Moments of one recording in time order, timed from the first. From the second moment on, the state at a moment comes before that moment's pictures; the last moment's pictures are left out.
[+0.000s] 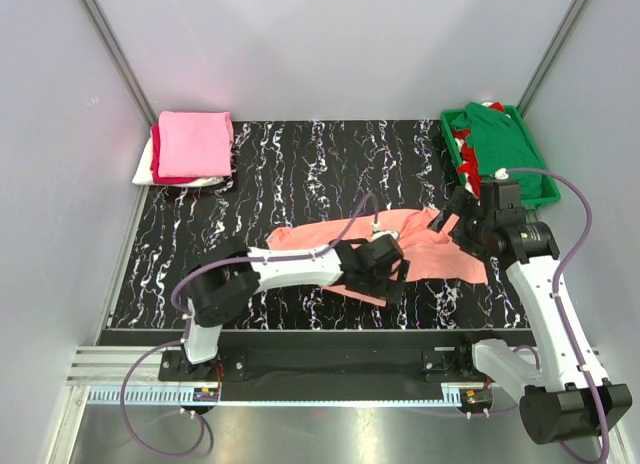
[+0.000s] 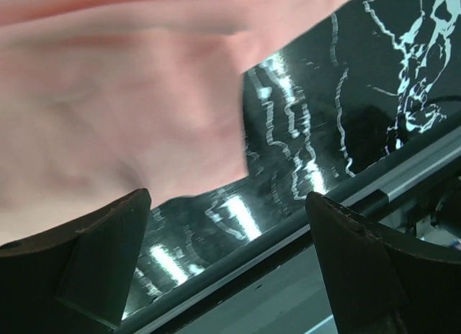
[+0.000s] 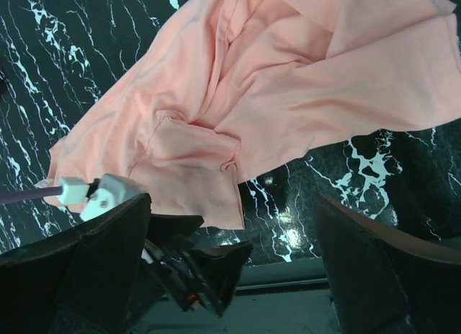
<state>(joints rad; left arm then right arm) -1.14 1.89 1.29 -0.42 0.00 -0.81 0.12 0.98 1.05 -0.93 -0.01 0.67</state>
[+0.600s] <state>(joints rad) -1.24 2.16 1.64 -0.75 -0.28 -0.78 0.12 0.96 1.10 -1.03 0.05 0.66</state>
